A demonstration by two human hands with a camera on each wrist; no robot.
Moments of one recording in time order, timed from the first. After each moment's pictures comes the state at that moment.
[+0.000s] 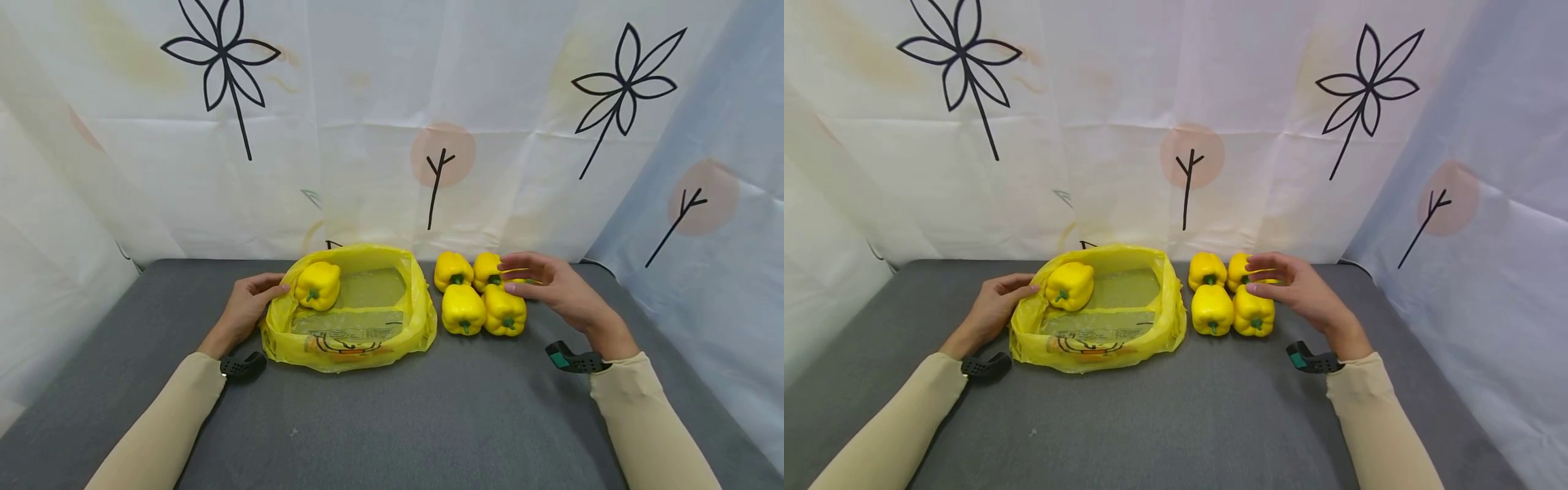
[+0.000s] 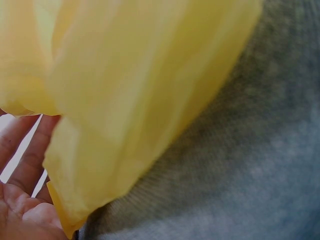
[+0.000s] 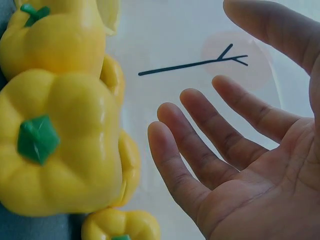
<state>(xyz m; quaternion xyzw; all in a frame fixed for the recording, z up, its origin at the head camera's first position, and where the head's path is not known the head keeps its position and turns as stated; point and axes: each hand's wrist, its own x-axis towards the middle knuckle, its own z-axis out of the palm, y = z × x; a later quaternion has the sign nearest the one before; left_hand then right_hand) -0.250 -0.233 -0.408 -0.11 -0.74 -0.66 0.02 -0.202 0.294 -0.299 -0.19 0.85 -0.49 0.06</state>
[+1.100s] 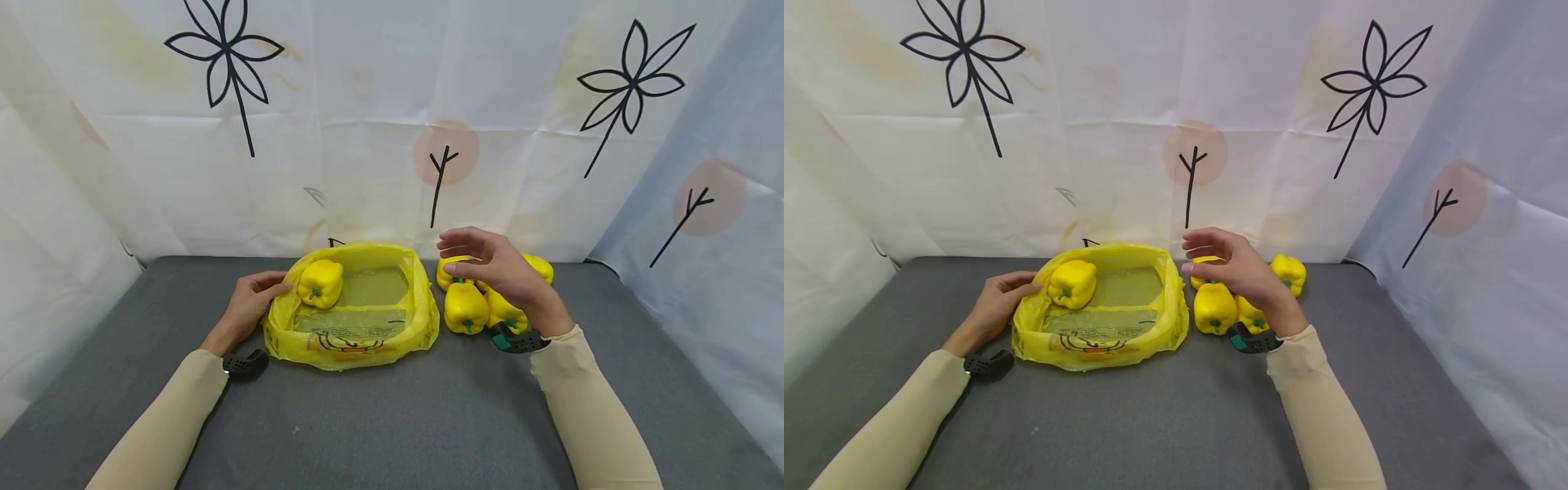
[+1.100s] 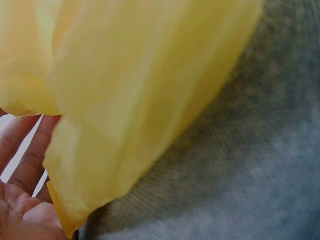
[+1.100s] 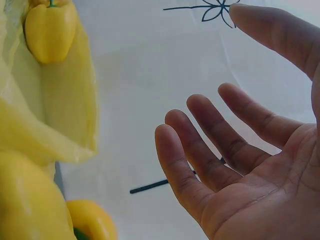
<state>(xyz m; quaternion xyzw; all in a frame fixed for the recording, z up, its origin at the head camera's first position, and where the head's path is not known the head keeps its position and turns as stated) -0.251 -0.234 -0.411 -0.12 -0.75 -0.65 0.02 -0.223 0.207 -0.282 -0.26 0.79 -0.55 0.06</state>
